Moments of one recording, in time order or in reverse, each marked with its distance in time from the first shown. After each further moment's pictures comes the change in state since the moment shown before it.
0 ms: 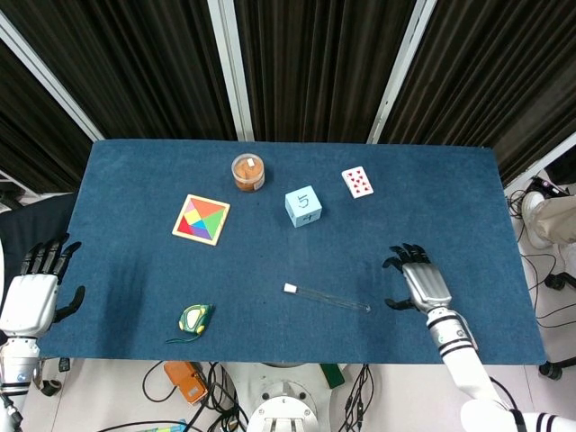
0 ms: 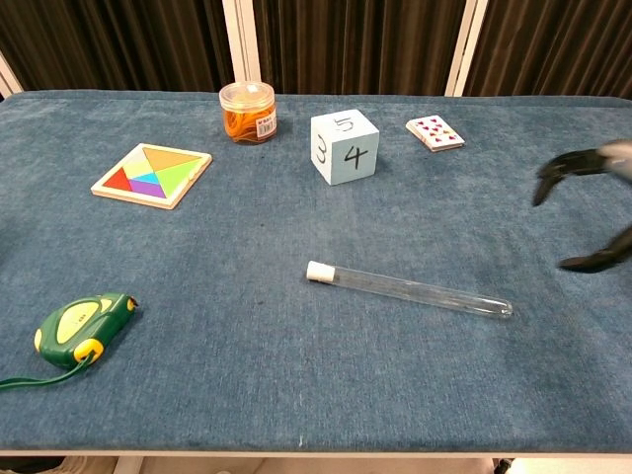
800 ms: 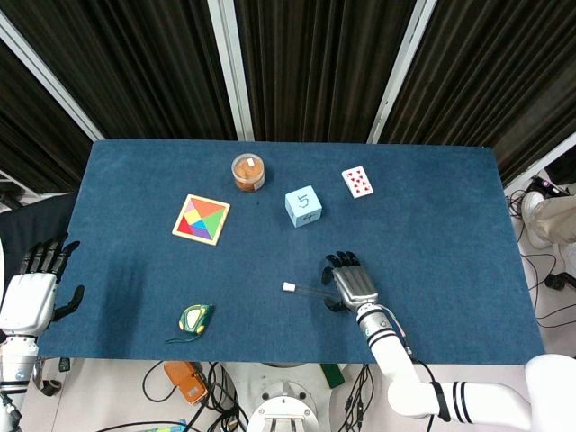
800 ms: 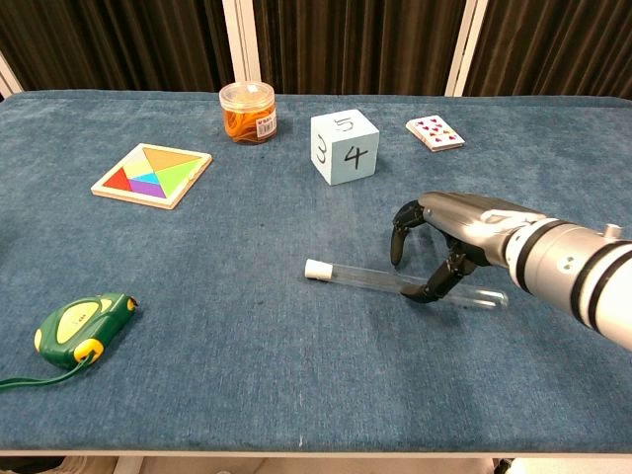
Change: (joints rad) left arm -0.003 0.010 -0.003 -0.005 -0.015 -0.017 -0.020; right arm 0.243 -0.334 0.022 0.098 0.320 0.029 -0.265
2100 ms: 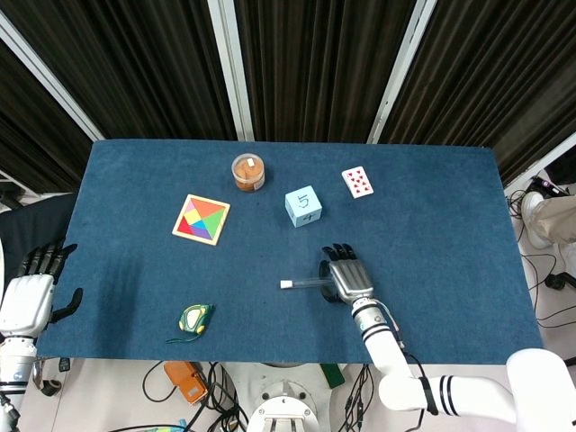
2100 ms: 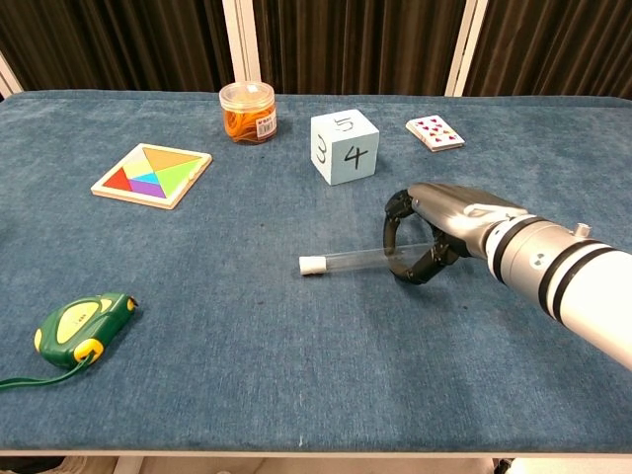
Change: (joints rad) left arm 0.003 0.024 0.000 -0.047 -0.052 -0.039 -0.016; right arm 0.038 -0.060 -0.025 0.115 -0.082 0.038 0.104
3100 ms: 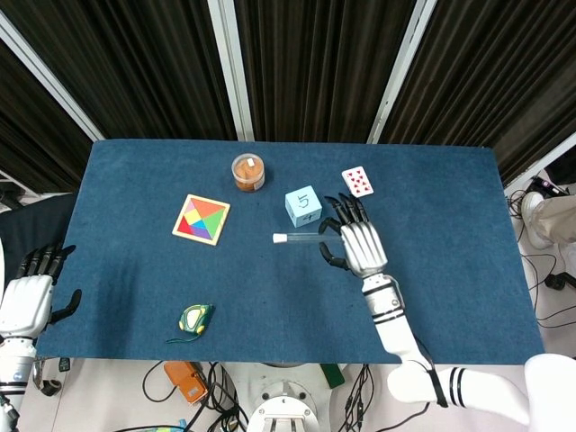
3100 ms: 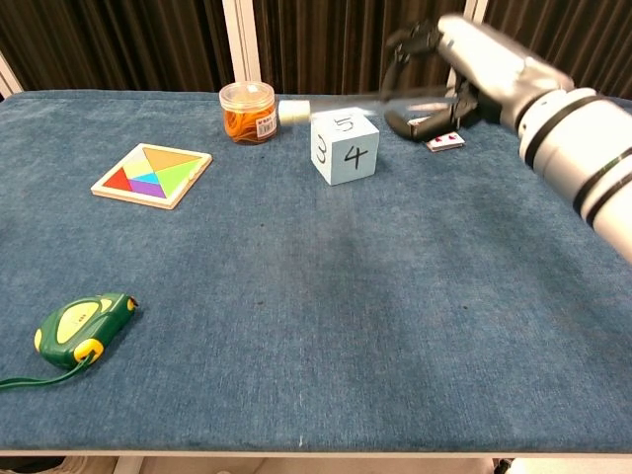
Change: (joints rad) left arm 0.002 0.008 -0.001 -0.017 -0.021 -0.011 0.015; right arm -0.032 0.046 0.126 0.058 -0.398 0.144 0.305
